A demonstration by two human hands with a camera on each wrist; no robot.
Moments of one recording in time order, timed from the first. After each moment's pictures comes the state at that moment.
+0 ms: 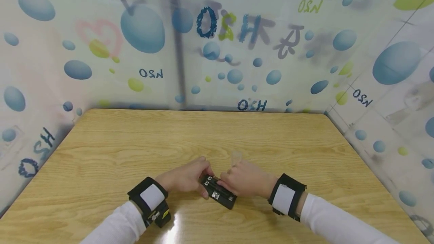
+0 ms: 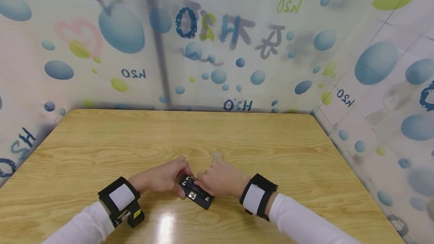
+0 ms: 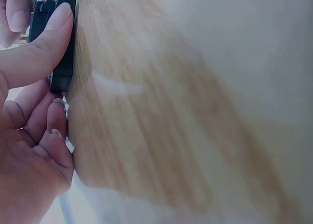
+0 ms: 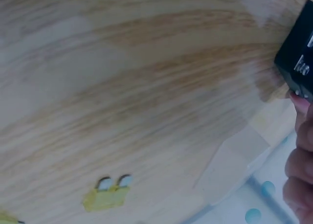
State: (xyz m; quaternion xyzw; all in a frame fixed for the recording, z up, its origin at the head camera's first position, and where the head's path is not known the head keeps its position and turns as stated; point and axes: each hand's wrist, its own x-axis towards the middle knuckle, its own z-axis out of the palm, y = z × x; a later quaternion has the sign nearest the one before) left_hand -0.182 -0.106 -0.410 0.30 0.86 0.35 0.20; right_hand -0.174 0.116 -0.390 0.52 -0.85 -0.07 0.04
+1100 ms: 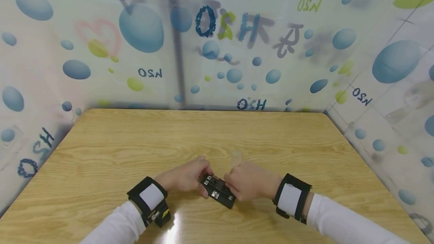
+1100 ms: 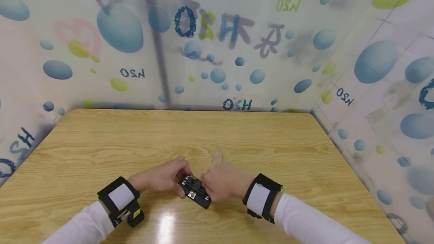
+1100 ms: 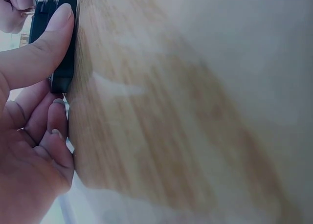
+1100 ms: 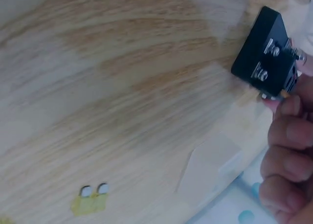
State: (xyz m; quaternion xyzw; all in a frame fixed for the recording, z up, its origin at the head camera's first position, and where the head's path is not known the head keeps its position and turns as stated) left_hand -0.183 -0.106 -0.412 0.30 0.86 0.35 0.21; right_hand -0.165 0.121 -0.379 0.47 -0.88 -0.04 -0.05
